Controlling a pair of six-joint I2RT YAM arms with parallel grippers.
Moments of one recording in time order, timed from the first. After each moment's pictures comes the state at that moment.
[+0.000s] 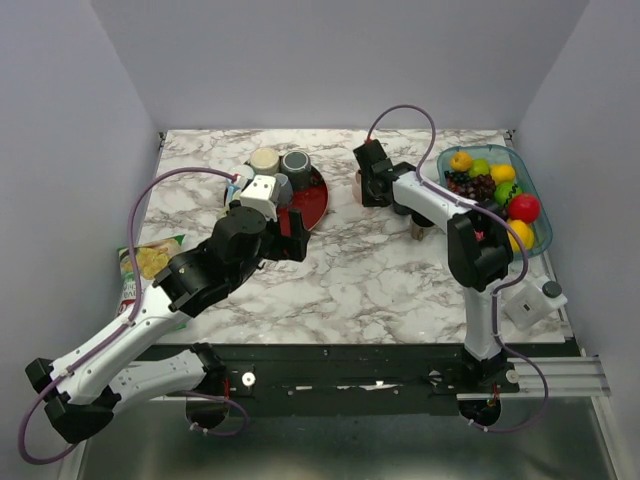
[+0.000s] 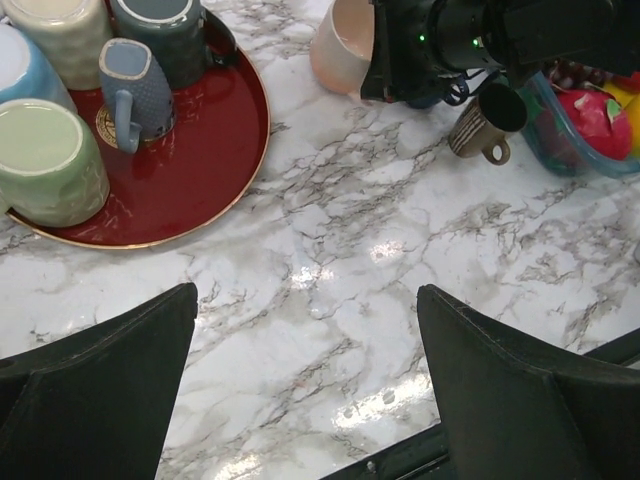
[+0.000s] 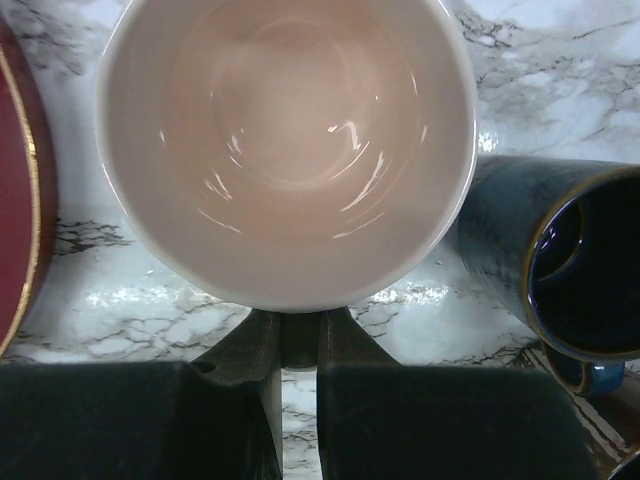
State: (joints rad) left arm -0.85 0.92 1.09 -0.58 -0.38 -0.43; right arm 0.50 2.07 1.66 -0.54 0.30 0.36
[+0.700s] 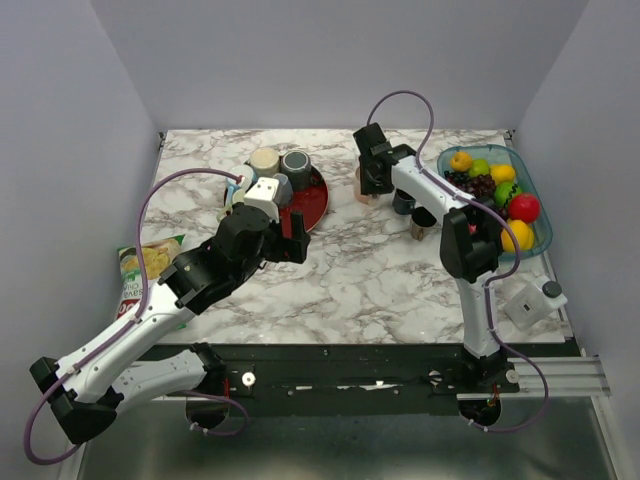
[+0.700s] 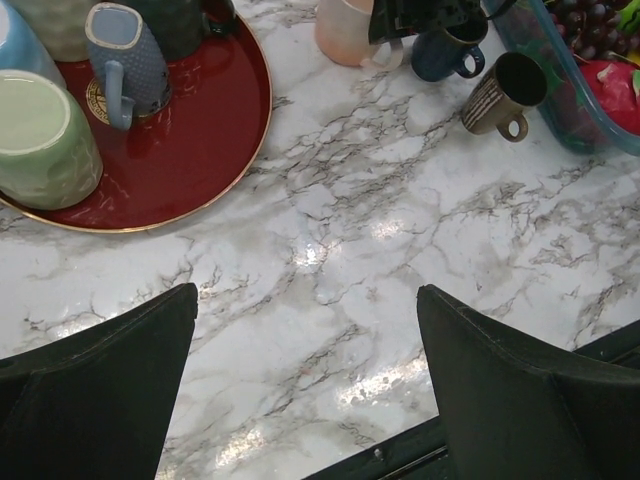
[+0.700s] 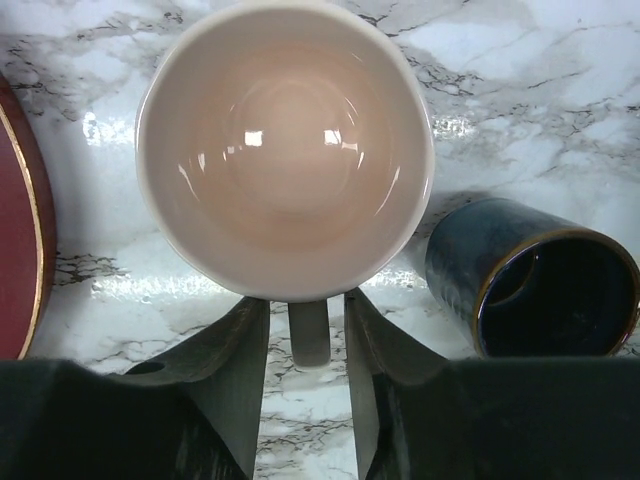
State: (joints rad) left arm -0.82 0.93 1.05 -0.58 -0.32 -0.43; right arm 0.48 2.19 1.92 -0.74 0.29 0.34
